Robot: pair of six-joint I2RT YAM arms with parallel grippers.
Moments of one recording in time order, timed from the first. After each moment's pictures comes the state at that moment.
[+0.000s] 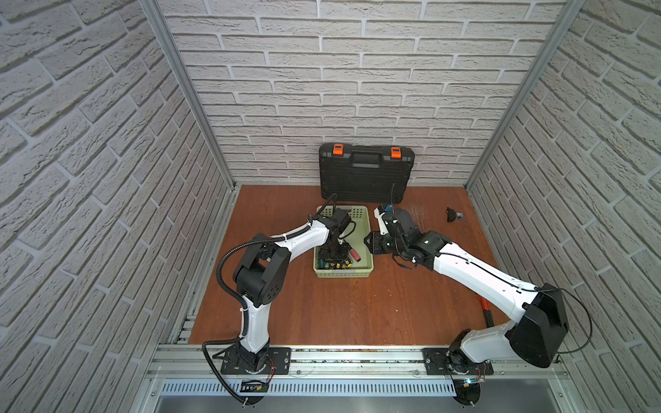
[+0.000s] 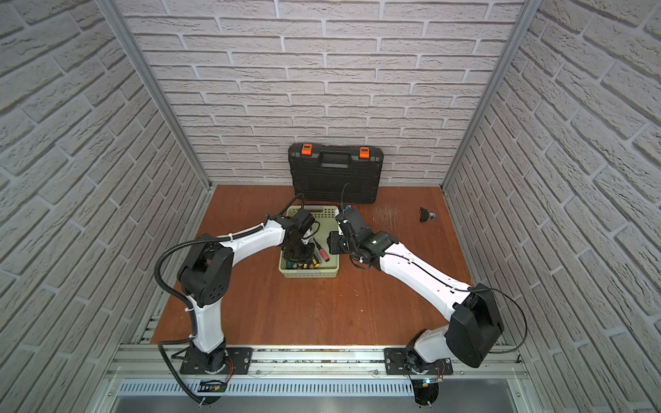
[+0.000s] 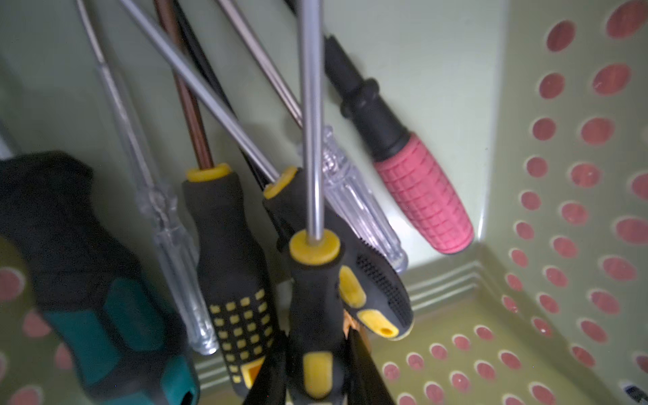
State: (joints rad) left arm -0.63 1.94 1.42 -0.85 0.17 -0.44; right arm 0.62 1.42 1.17 -0.55 0.03 0.55
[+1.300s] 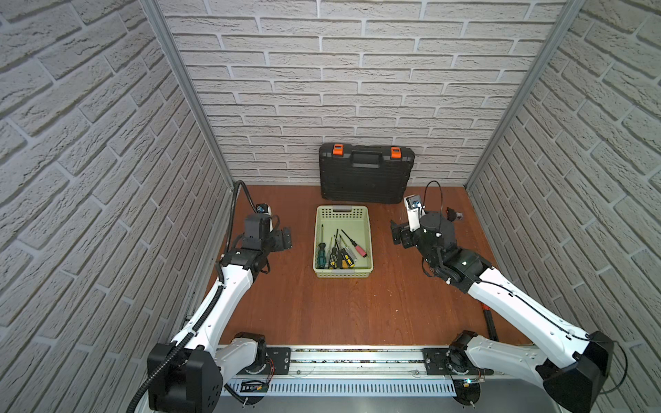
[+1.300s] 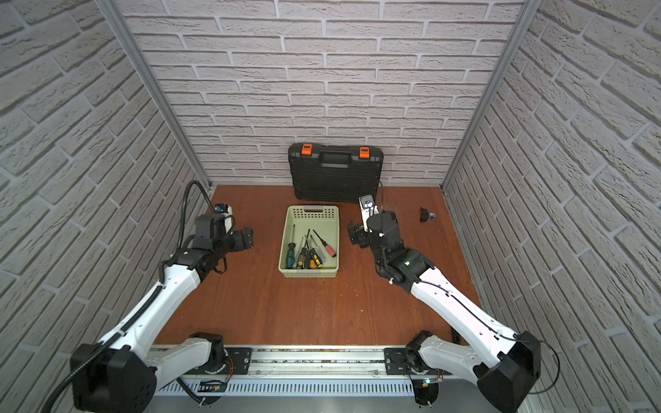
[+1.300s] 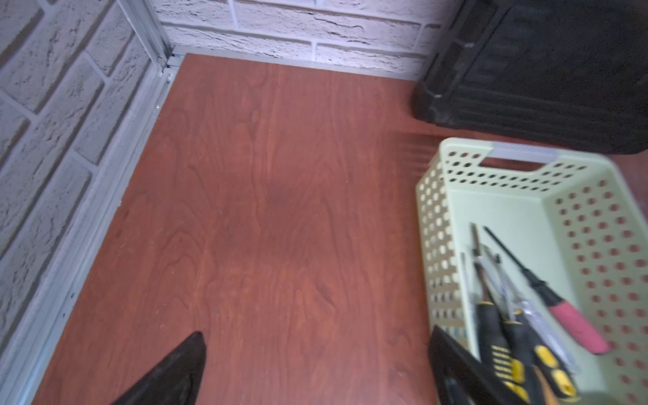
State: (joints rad) left arm -0.15 1.12 0.79 -0.36 -0.14 -0.14; right arm 0.52 1.08 0.92 -0.28 0.48 -0.06
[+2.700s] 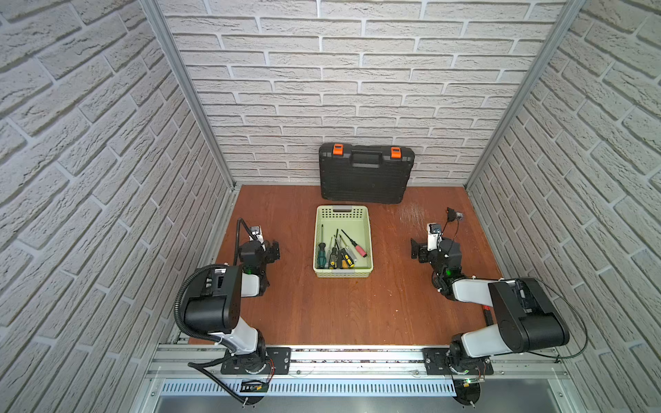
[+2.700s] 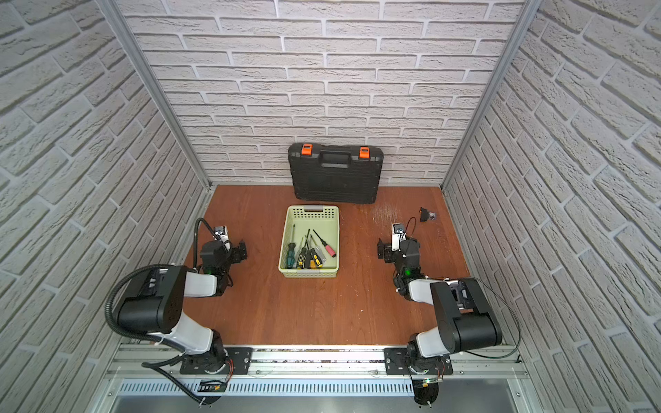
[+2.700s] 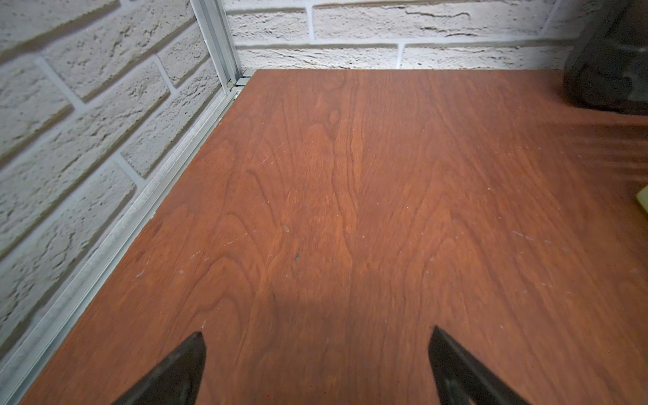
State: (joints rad) left arm 0.05 1.57 0.37 0.78 -0.15 0.03; right arm 0.07 1.47 0.37 0.69 0.08 -0.02
